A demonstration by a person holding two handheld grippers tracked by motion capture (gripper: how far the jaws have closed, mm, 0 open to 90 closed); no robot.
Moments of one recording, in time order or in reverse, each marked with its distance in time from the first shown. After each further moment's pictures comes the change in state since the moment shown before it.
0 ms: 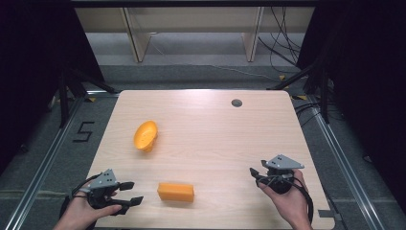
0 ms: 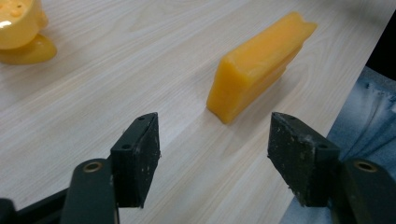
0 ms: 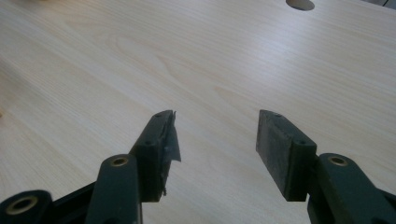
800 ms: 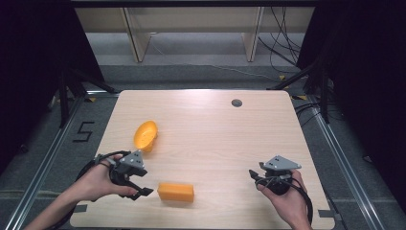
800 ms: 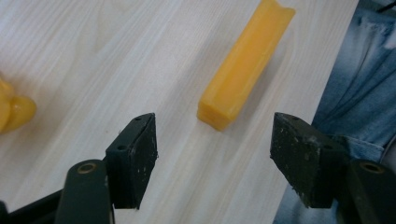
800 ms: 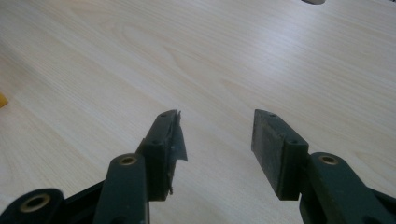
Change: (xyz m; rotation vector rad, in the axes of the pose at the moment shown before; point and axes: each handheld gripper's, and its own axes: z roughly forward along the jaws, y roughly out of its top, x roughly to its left) left arm -0.009 0.093 0.025 0.392 -0.070 0.268; right arm 0.004 0.001 -0.001 0.032 -0.002 -0.046
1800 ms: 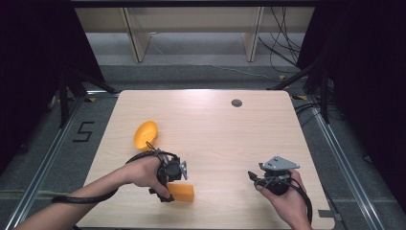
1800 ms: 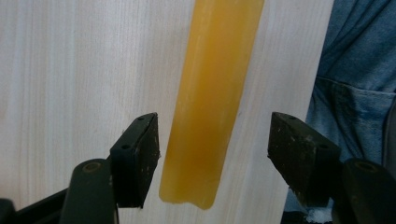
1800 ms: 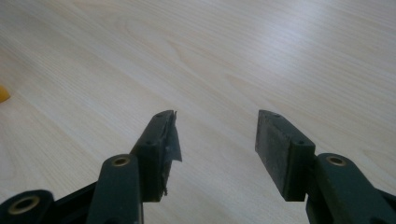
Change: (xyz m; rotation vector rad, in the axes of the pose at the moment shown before) left arm -0.025 0.075 0.075 0.419 -0.118 0.301; right arm 0.002 -0.001 0.003 0.025 0.028 0.019
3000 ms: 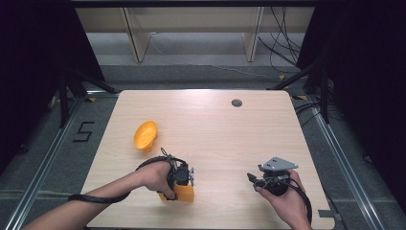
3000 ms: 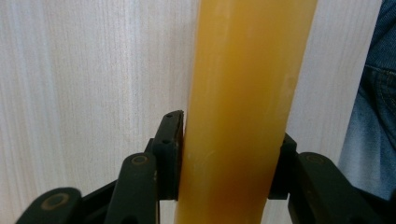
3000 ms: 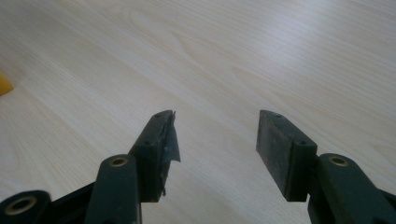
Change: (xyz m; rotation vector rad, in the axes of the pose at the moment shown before) left arm 0.003 0.014 0.033 0.073 0.010 0.063; right arm 0.002 -0.001 0.001 0.041 0.018 0.013
